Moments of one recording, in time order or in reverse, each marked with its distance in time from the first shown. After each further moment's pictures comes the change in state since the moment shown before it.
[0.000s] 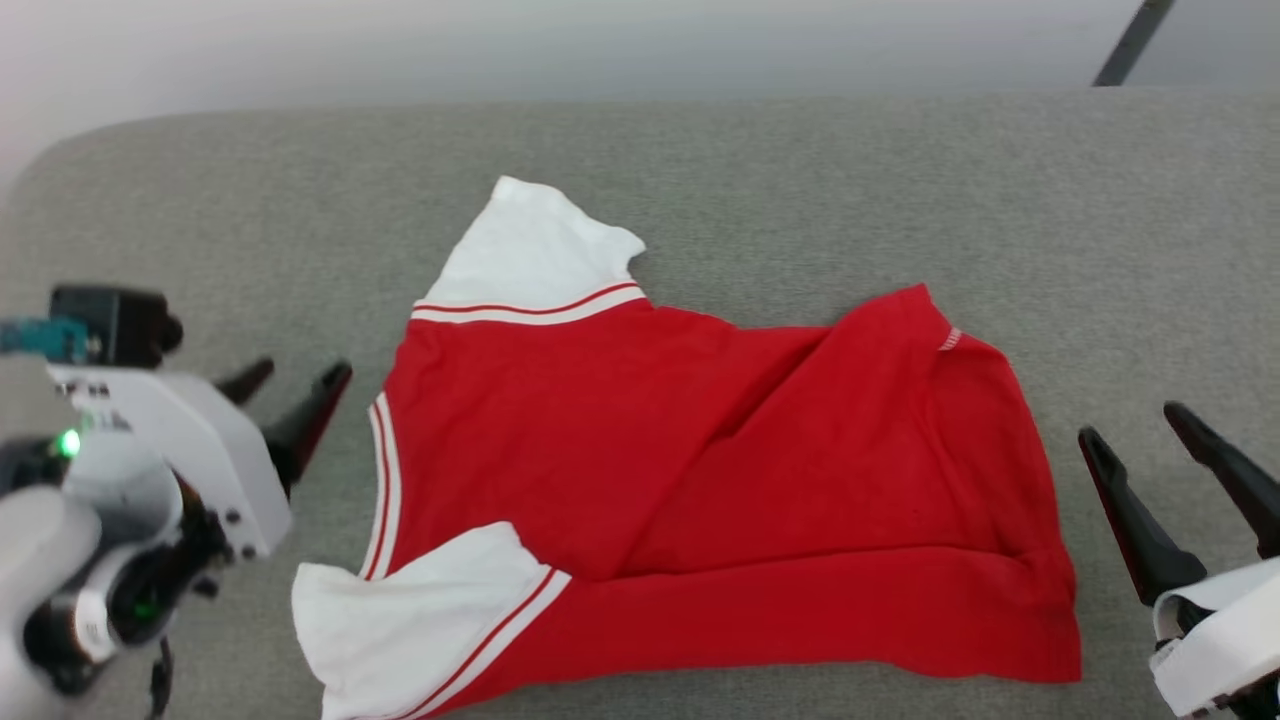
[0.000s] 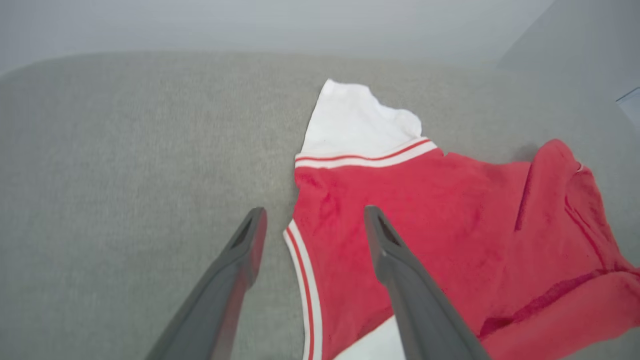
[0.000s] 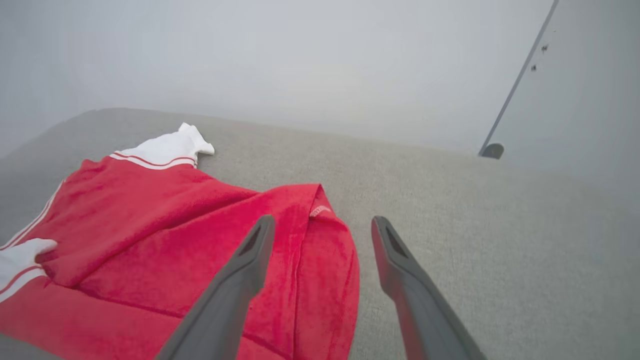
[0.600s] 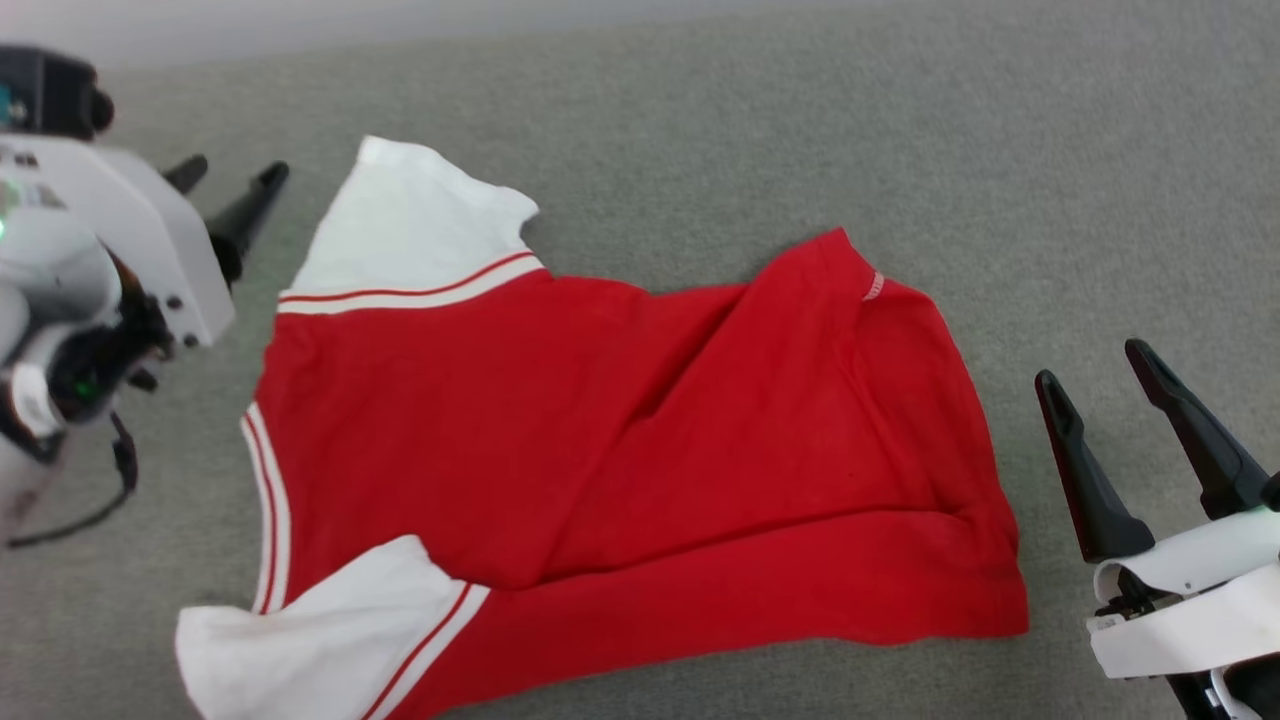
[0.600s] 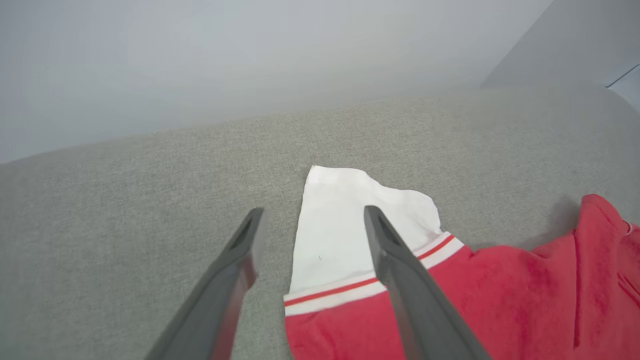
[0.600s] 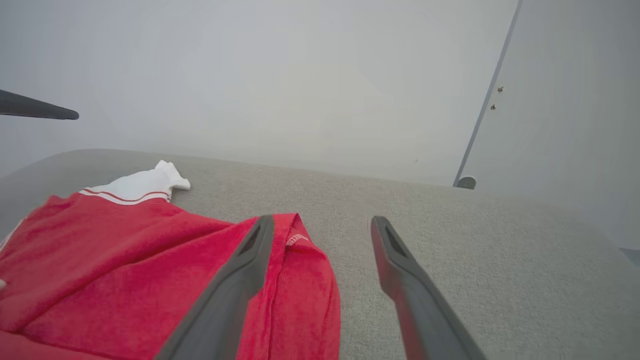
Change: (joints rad) left arm -0.345 -0.152 -0.010 0.399 0.125 -0.210 0.105; right arm -0.089 0.036 0.112 0.095 -0.089 0.000 -0.363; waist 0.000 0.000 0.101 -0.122
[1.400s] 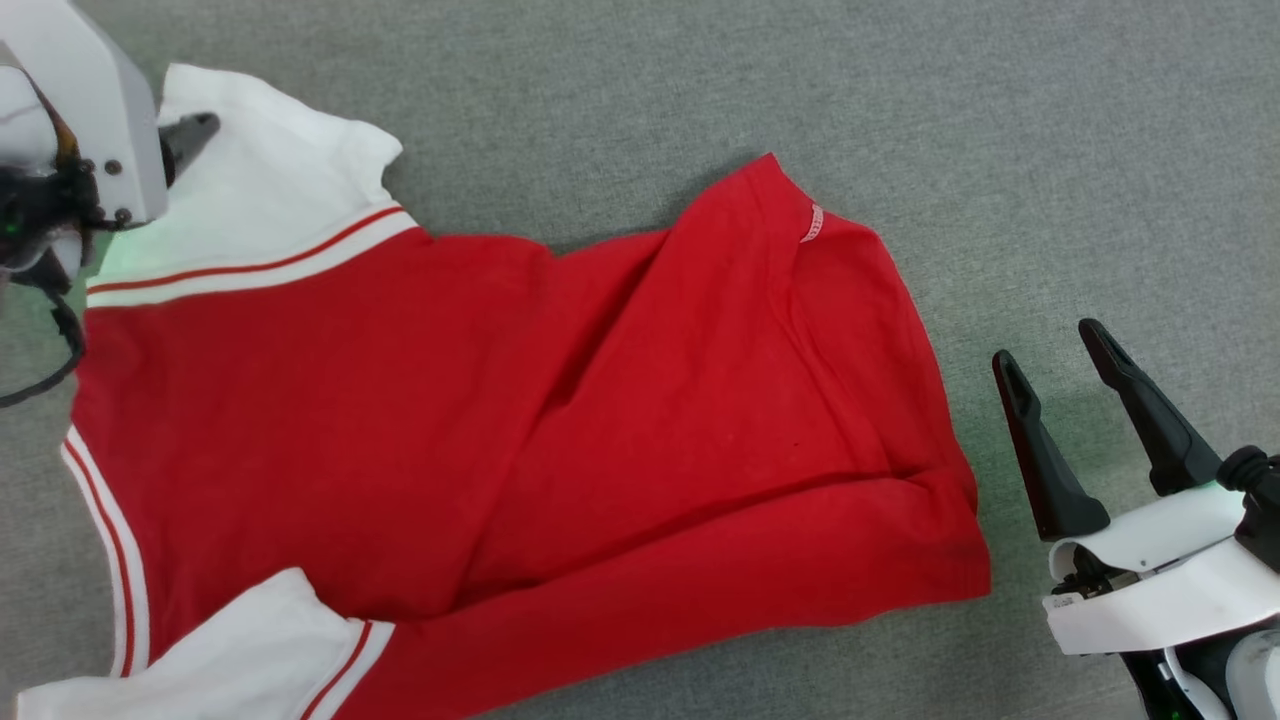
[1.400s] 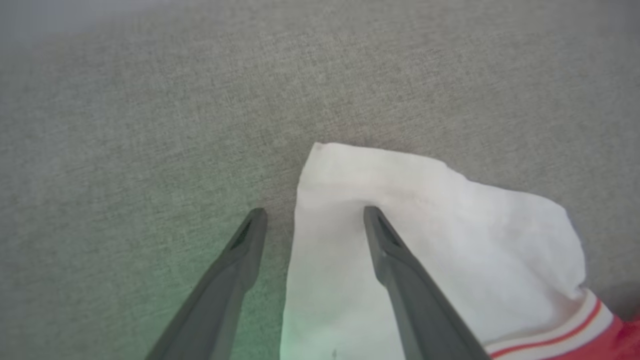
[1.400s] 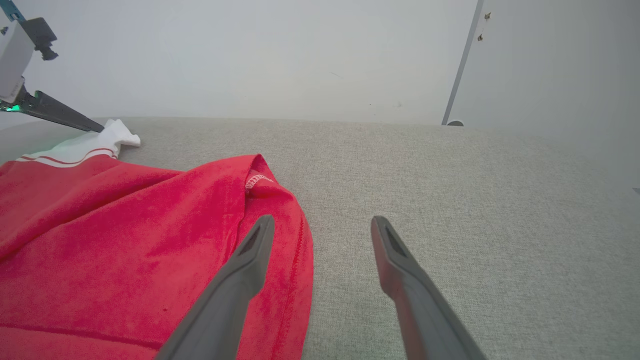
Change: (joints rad) left arm -0.297 -0.109 -0.092 0.373 0.059 -0.083 0.339; right arm -0.072 0.026 0.065 0.087 0.028 0.000 -0.079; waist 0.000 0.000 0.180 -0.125
